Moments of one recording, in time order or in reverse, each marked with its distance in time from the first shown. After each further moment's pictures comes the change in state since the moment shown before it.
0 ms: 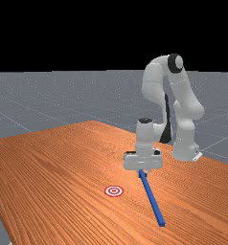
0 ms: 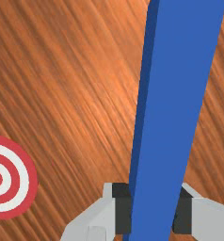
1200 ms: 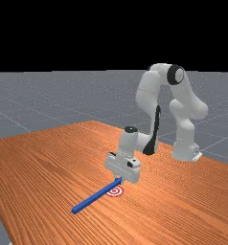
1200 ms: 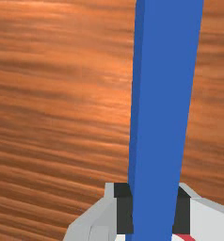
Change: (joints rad) arm 0.462 0.173 -0.537 0.267 0.101 0.068 0.764
